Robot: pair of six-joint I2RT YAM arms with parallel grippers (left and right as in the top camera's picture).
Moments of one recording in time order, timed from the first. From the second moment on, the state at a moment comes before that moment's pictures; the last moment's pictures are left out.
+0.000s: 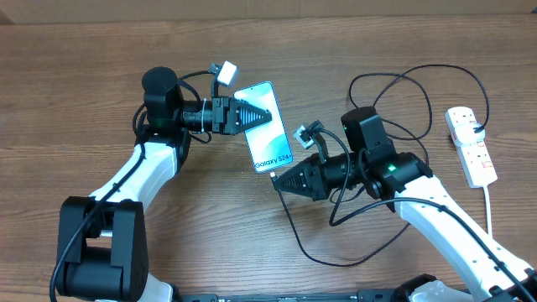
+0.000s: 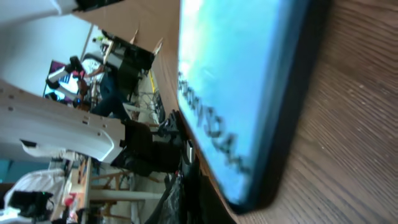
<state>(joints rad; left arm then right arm) -0.12 1.71 0.95 0.63 1.49 -1.02 0.42 1.36 0.90 -0.42 -1.05 0.20</state>
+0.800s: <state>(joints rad) -0.12 1.71 0.95 0.63 1.50 -1.05 0.38 1.36 0.90 -0.43 -1.09 0.25</state>
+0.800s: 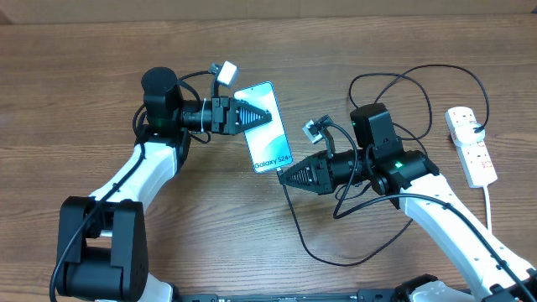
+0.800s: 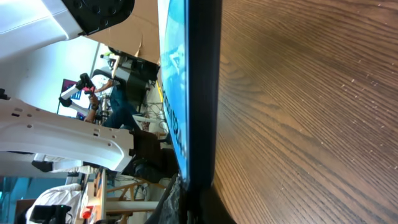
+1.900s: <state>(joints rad) -0.12 1.71 0.95 0.63 1.46 -1.07 0.38 1.36 0.90 -0.42 -1.11 0.25</state>
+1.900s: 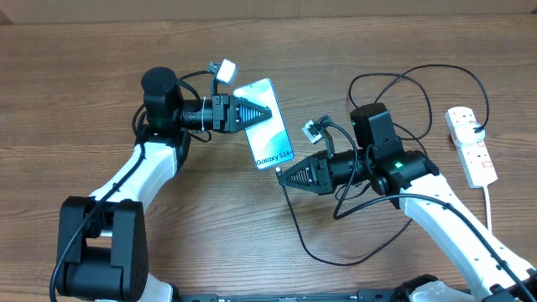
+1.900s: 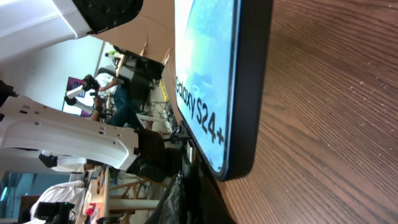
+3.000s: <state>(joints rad) -0.14 1.71 0.95 0.63 1.46 -1.07 0.38 1.37 0.90 -0.41 -1.10 0.28</state>
